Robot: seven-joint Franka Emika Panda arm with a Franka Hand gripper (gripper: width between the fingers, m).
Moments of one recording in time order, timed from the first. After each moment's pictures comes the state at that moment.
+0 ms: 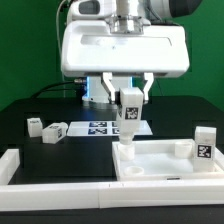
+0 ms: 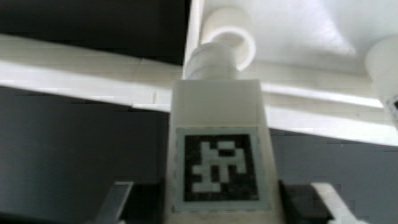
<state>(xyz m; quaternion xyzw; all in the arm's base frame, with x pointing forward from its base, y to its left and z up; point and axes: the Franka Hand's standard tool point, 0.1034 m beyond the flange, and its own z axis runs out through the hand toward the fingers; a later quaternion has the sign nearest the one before) 0.593 -0.003 0.130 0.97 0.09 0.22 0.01</state>
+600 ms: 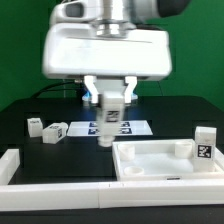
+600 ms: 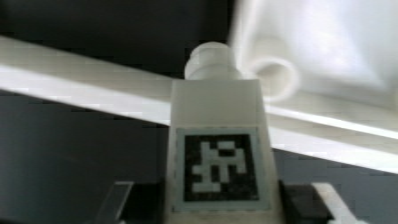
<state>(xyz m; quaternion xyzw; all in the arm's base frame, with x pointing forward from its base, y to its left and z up) 0.587 -0.053 0.125 0.97 0.10 0.20 0.01</state>
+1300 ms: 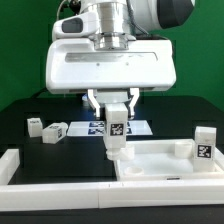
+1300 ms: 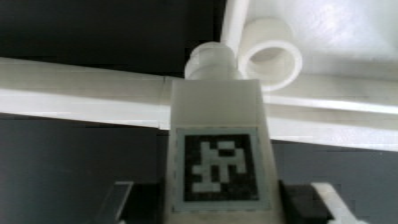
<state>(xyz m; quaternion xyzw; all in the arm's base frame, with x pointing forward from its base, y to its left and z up) 0.603 -0.028 0.108 0.97 0.06 0.23 0.00</state>
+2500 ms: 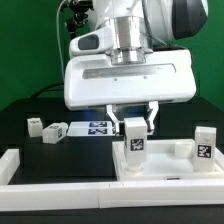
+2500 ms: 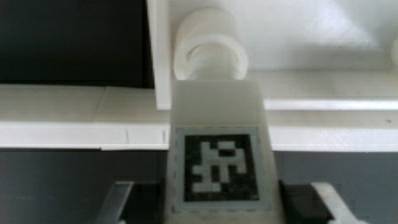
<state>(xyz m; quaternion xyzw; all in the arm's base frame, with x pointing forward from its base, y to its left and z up) 0.612 0.000 0.086 0.97 0.03 0.22 -0.02</state>
